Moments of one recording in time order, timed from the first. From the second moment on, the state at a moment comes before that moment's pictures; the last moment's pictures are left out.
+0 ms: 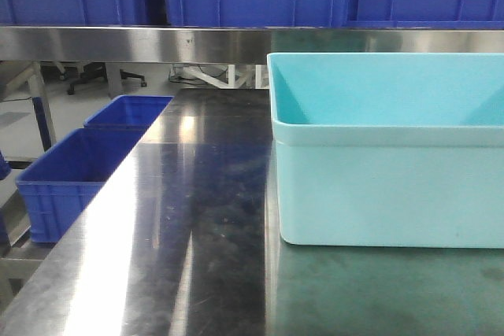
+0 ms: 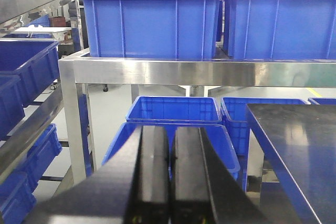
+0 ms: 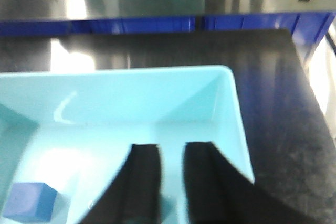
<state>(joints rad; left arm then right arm) -0.02 -0.01 0.01 0.00 0.00 -0.03 -0.01 0.99 -0.75 0.05 0.33 0.07</state>
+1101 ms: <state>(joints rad) -0.02 -0.01 0.01 0.00 0.00 -0.03 0.07 1.53 -0.90 0.04 0.47 0.07</state>
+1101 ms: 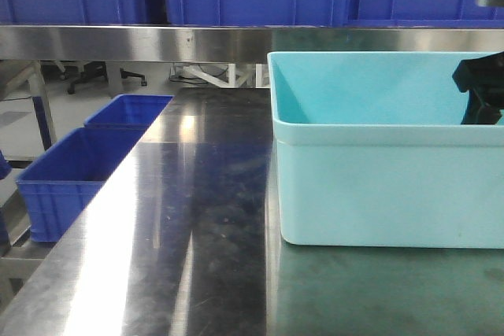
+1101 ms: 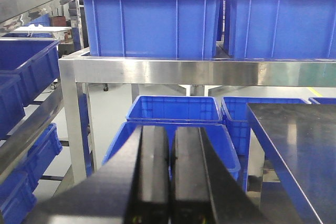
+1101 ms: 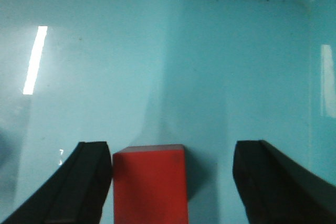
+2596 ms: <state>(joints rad) -0.02 -0.01 0.01 0.00 0.00 -0.03 0.10 1.46 -0.95 0.03 0.44 0.07</state>
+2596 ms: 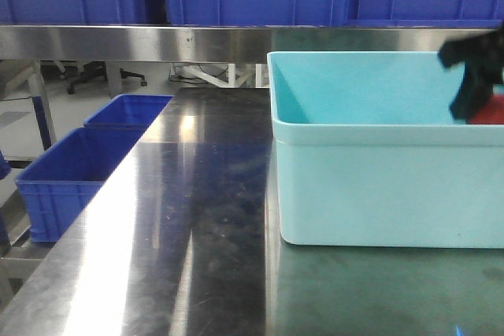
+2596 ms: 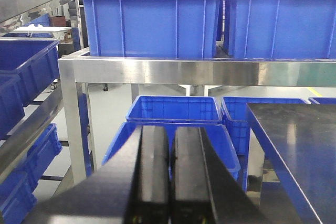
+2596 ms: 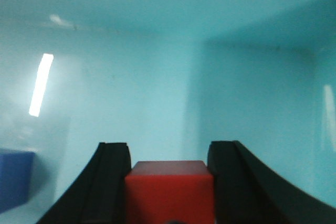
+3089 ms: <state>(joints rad) -0.02 -0.01 0.01 0.00 0.00 -0.03 0.04 0.94 -0.95 0.03 0.37 0.07</state>
